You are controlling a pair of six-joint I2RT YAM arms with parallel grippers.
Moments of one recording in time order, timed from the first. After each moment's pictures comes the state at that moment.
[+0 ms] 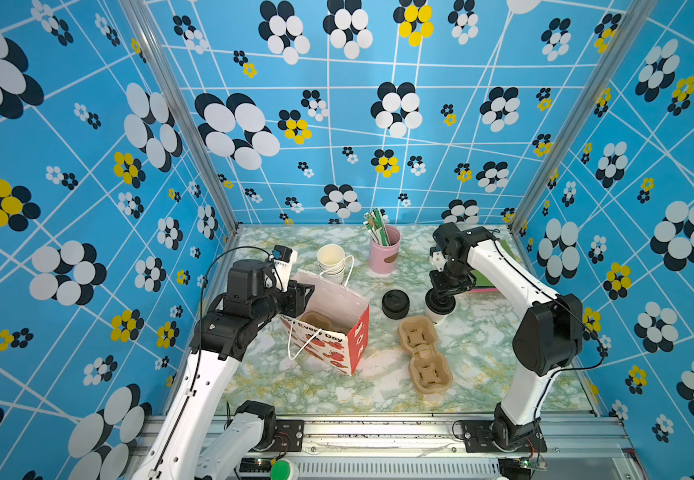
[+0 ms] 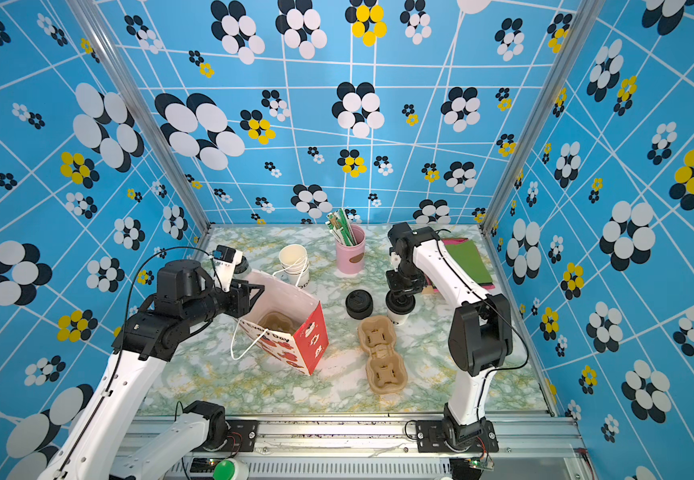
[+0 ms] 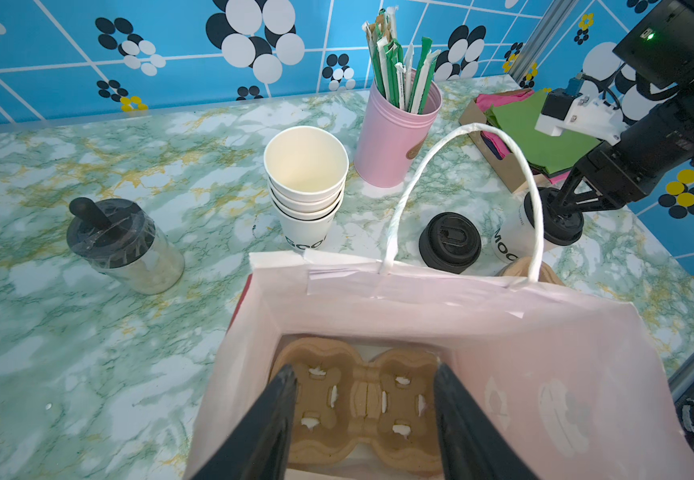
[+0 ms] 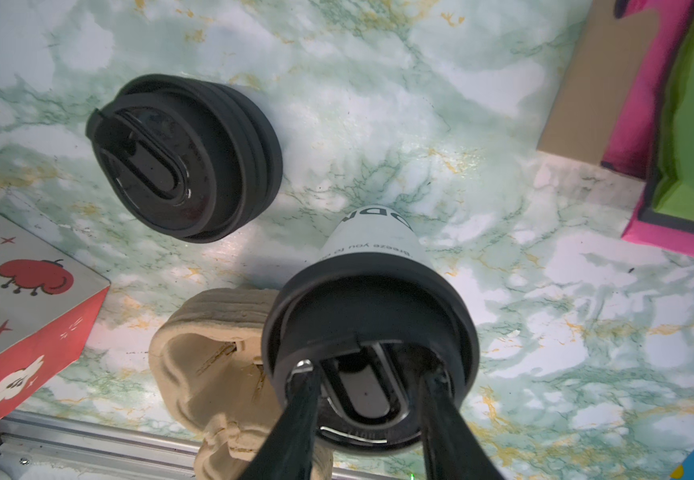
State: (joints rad) left arm -0.20 0.91 1.09 -0.75 0.31 -0.06; right arm 0.34 1.85 1.67 -1.31 -0.01 0.09
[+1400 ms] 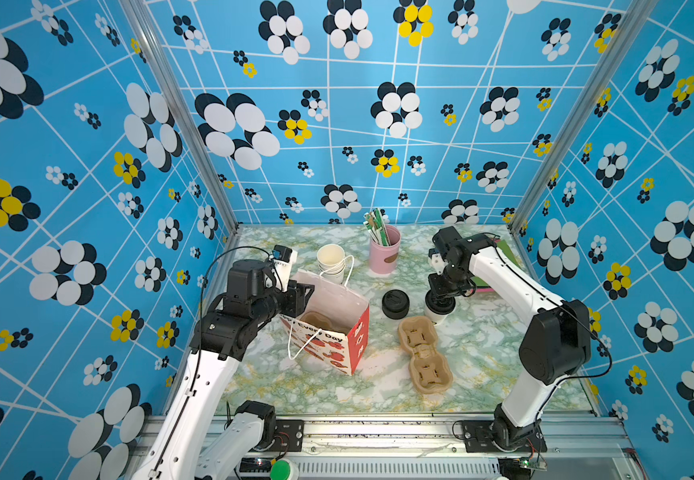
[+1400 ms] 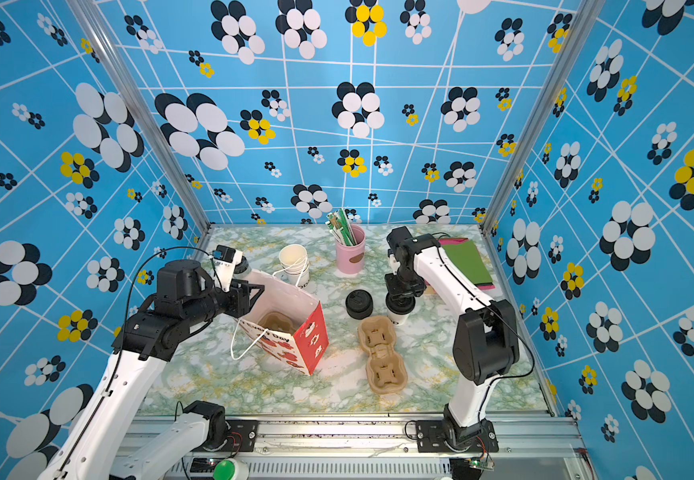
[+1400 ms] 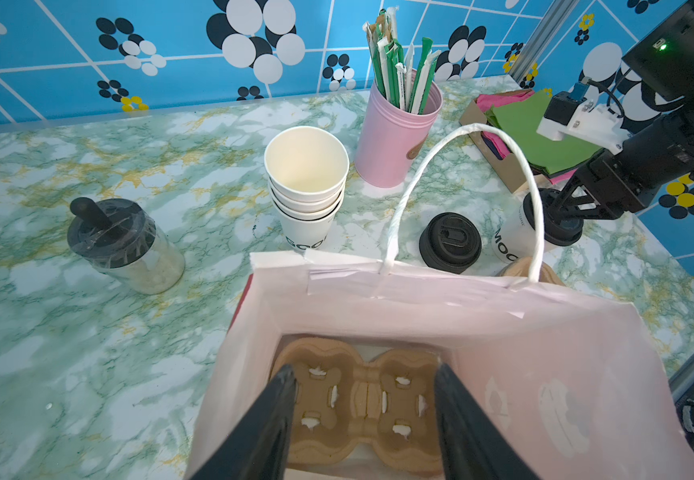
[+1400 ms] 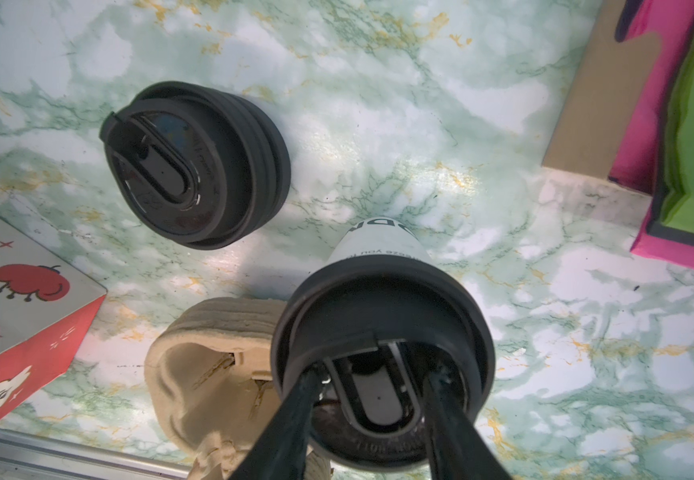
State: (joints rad) left arm -0.20 0.91 1.09 -0.75 0.31 -0.06; right arm 0.36 1.79 1.58 -1.22 0.00 0.09
